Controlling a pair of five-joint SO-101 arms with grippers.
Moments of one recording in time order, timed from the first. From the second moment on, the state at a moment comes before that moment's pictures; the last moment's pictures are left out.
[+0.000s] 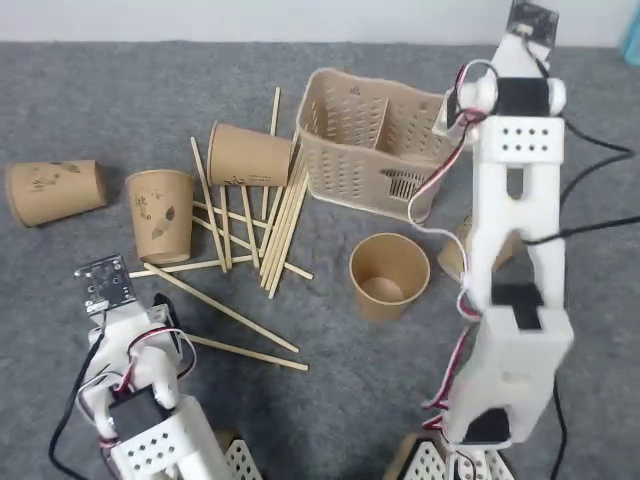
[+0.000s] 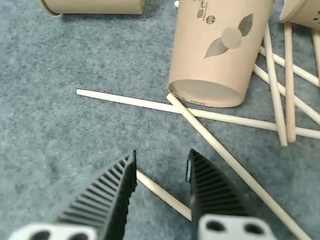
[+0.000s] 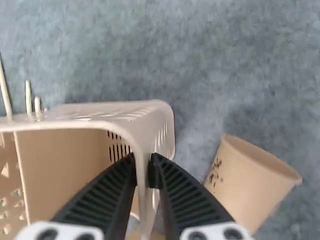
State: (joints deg) left arm -33.8 -103.3 96.9 65.7 -1.4; right arm -3.3 25.4 -46.2 93.0 -21.3
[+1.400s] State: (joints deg) left arm -33.8 -103.3 96.9 65.7 -1.5; right arm -12.2 -20.7 12.0 100.6 -12.7
